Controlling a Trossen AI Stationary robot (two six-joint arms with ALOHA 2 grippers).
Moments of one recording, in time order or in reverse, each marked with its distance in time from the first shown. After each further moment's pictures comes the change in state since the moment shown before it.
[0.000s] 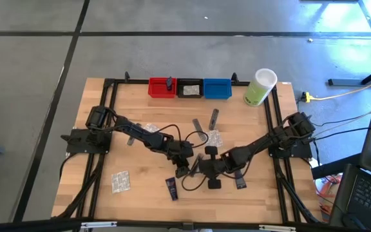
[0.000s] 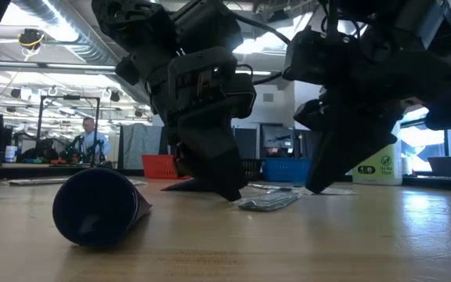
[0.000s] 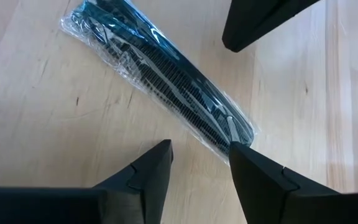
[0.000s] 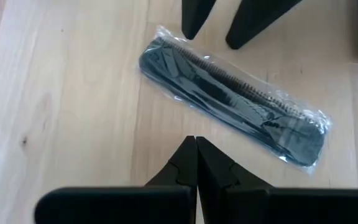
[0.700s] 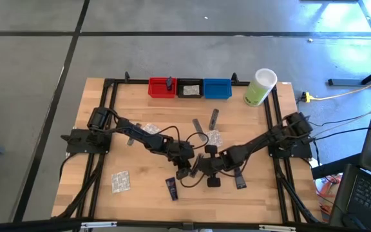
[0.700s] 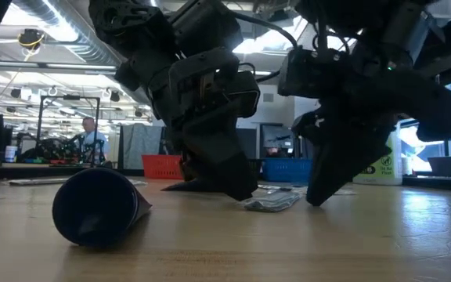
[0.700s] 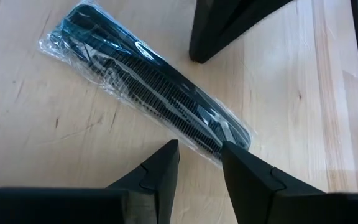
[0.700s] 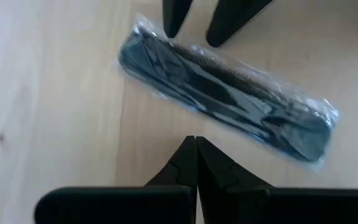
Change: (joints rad) left arm -0.018 0.005 -0.001 0.101 -0.007 0.024; right arm -0.037 0.037 0.001 0.001 -0.056 -0.006
